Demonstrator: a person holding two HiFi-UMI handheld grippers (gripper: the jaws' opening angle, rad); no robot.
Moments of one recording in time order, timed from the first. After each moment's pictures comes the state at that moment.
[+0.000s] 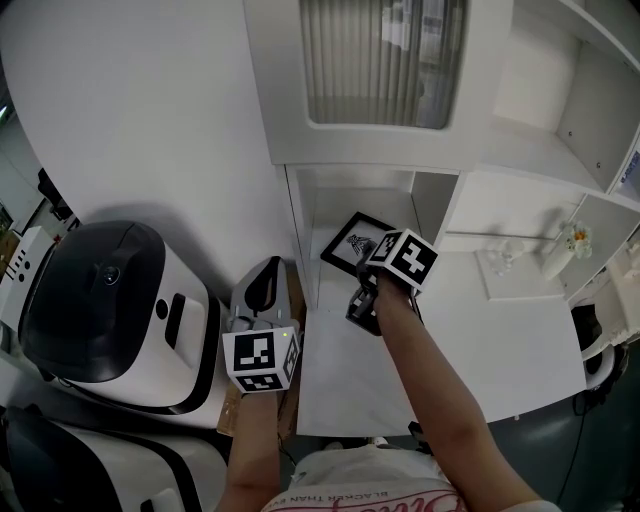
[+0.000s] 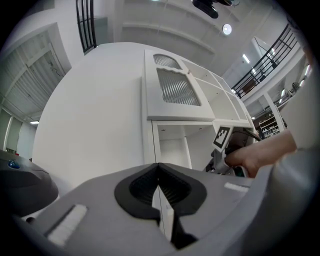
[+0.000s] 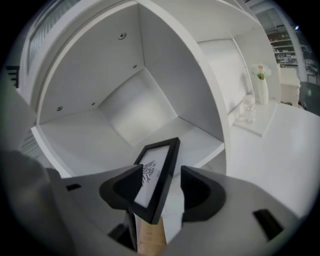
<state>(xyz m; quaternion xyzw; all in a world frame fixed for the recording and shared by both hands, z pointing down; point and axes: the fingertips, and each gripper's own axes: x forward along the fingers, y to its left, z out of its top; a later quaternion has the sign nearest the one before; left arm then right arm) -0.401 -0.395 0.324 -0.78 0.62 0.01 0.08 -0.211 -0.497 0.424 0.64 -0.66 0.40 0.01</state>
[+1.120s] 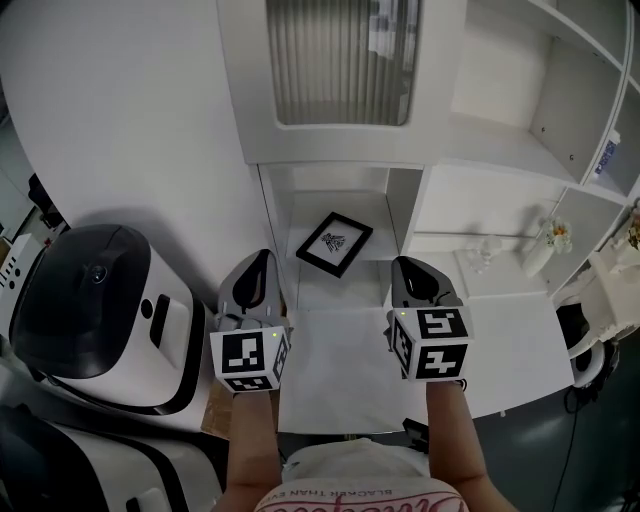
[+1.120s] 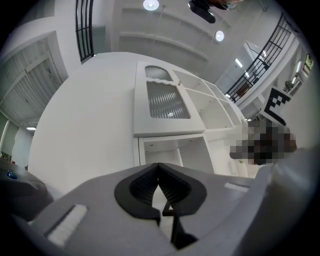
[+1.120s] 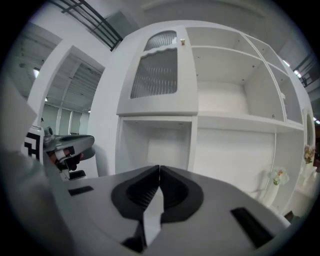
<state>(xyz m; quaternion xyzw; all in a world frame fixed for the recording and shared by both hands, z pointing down) -0.365 -0.371 0.292 -0.78 0.61 0.04 0.13 -0.166 -0.374 0.310 0.58 -0.81 0.00 0.10</state>
